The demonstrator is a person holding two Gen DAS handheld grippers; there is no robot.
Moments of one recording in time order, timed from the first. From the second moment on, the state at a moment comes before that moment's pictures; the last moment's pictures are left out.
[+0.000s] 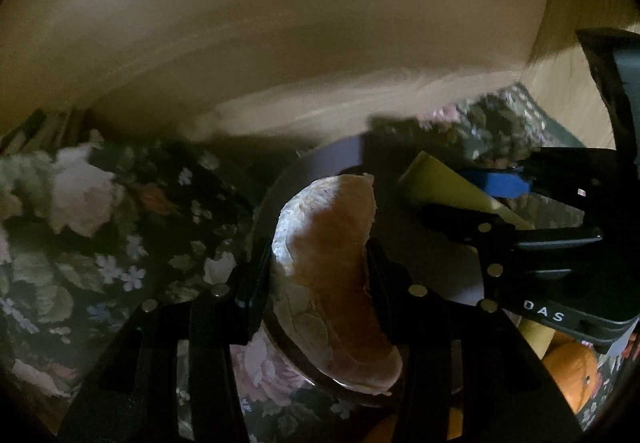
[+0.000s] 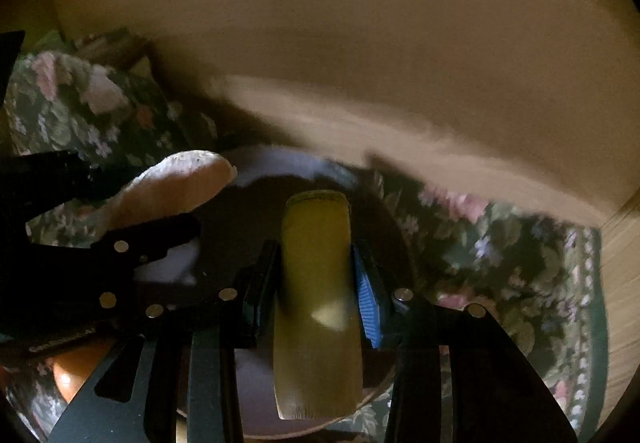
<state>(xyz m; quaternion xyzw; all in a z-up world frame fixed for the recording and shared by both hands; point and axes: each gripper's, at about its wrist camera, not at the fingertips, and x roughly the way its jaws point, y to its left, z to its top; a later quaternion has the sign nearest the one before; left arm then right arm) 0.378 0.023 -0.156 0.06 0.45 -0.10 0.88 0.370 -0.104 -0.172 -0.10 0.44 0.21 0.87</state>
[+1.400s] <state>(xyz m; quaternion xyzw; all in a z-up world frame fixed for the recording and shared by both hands) 0.188 0.075 -0.136 0.02 0.38 -0.06 0.92 0.205 -0.145 -0.134 -0.03 0.36 0.19 0.91</state>
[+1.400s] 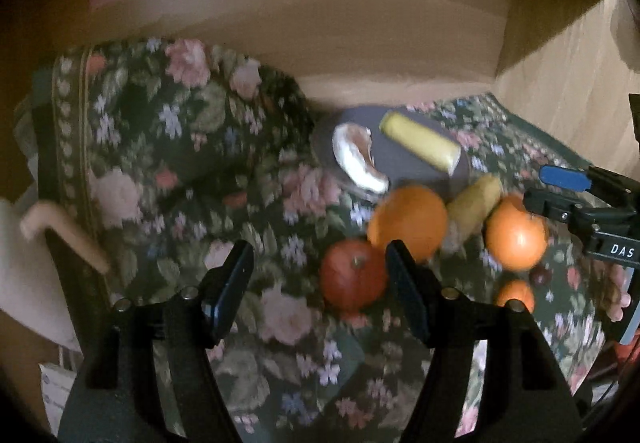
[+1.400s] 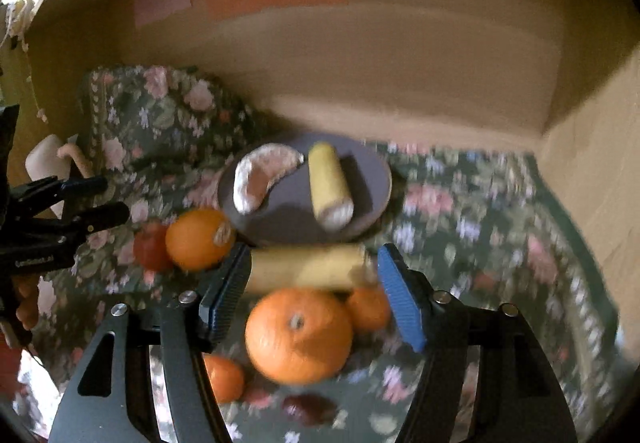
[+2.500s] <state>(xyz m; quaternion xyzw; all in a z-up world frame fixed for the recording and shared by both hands) 0.206 0.060 -0.176 0.00 0.43 -0.09 0.90 0.185 -0.139 -0.178 -0.03 0.39 0.18 0.90</state>
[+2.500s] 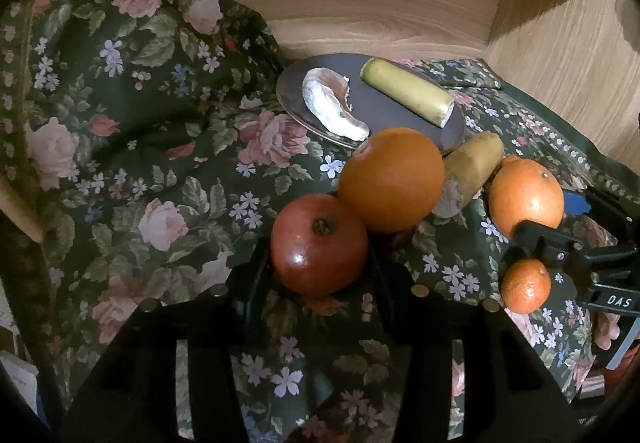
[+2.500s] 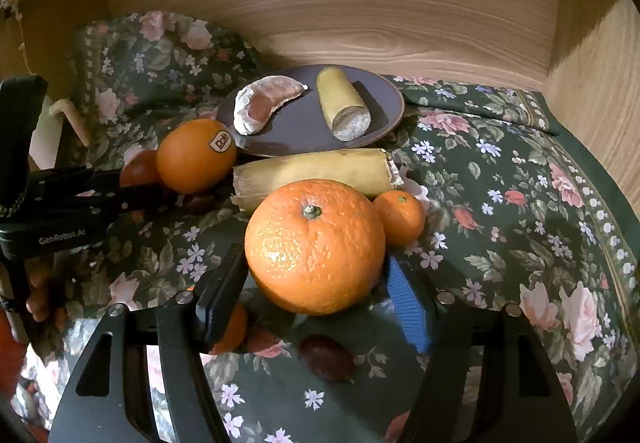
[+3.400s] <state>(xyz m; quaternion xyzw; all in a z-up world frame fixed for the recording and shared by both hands) 0.205 0.053 -0.127 -0.01 0.37 -0.09 0.92 0.194 -0.146 -0.153 -0.05 0.38 0.23 0.90</state>
